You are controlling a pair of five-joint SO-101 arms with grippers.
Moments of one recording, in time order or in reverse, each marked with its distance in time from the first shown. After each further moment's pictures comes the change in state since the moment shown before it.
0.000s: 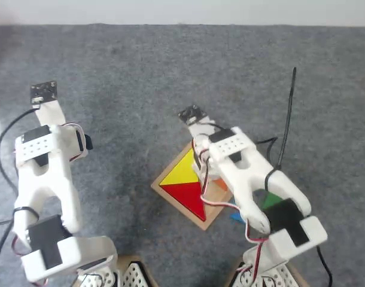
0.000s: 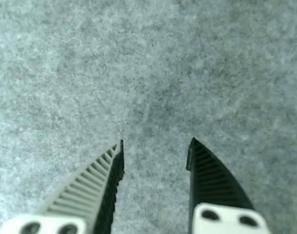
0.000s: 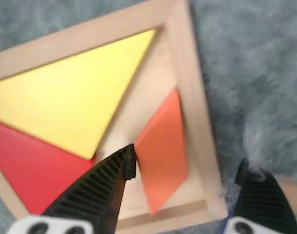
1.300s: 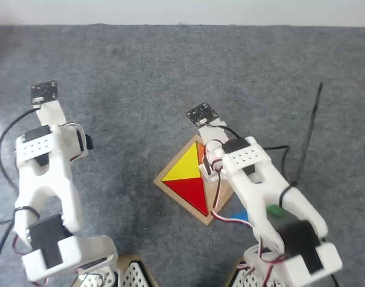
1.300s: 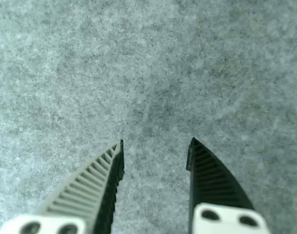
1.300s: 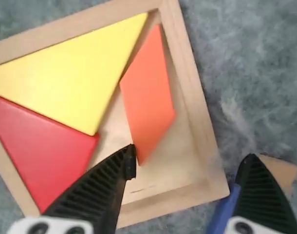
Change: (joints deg) left arm 0.0 0.0 0.0 0.0 0.0; right arm 1.8 -12.0 12.8 -6.3 1.6
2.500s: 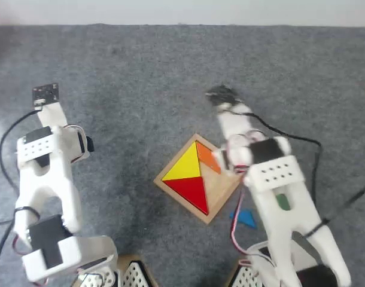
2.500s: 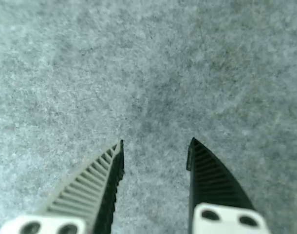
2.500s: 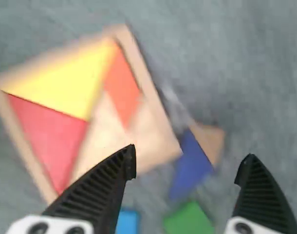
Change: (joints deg) left arm 0.0 0.0 1.1 0.0 0.0; right arm 9.8 -24.0 -0.2 15.3 2.0
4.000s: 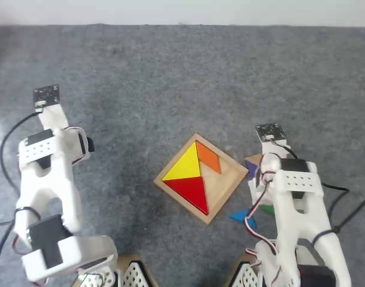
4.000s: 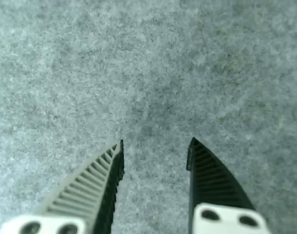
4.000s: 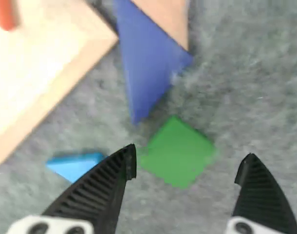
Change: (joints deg) left arm 0.0 -0.1 1.9 -3.2 0.0; right arm 14.6 1.3 17.1 -1.7 -1.8
